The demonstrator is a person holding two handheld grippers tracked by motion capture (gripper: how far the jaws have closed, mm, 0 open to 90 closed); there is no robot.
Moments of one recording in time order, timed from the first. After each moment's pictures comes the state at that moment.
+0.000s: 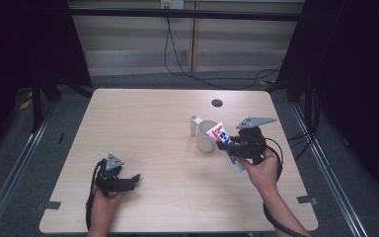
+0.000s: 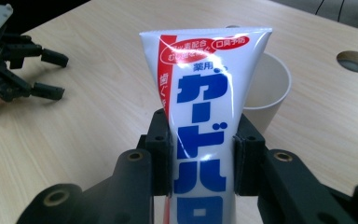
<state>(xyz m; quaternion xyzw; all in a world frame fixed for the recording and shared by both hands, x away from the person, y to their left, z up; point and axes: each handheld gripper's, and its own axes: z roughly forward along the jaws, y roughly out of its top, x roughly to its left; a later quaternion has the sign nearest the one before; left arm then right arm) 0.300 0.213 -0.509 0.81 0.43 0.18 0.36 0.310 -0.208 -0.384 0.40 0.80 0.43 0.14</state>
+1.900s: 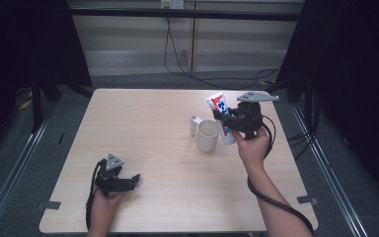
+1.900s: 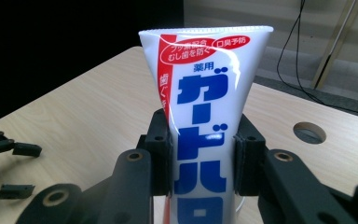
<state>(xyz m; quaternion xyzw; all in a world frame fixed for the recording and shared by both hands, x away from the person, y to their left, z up) 0.300 0.213 -0.509 0.81 0.42 0.18 0.35 0.354 -0.198 -0.348 0.42 0.73 0.49 0.21</state>
